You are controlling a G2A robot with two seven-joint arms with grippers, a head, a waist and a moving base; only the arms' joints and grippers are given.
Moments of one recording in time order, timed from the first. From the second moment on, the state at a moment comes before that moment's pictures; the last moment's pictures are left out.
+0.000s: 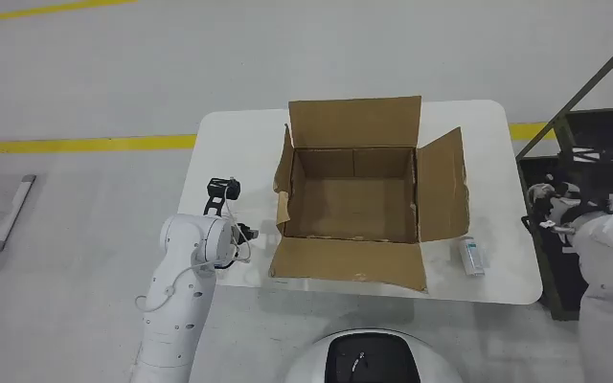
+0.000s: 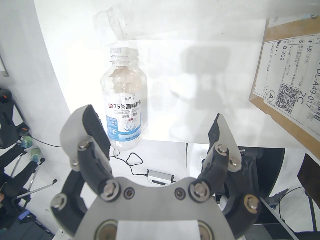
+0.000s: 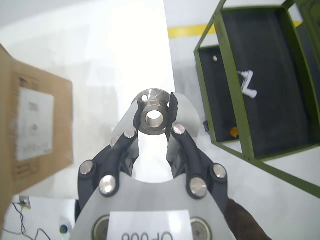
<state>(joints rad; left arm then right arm) 0.87 -1.21 -1.28 -1.61 1.32 0.02 -1.46 -1.33 -1.42 1.90 -2.04 -1.39 0.00 1.18</state>
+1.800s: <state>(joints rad) 0.87 -1.21 -1.28 -1.61 1.32 0.02 -1.46 -1.38 -1.37 1.84 -1.99 -1.27 -0.05 0.71</state>
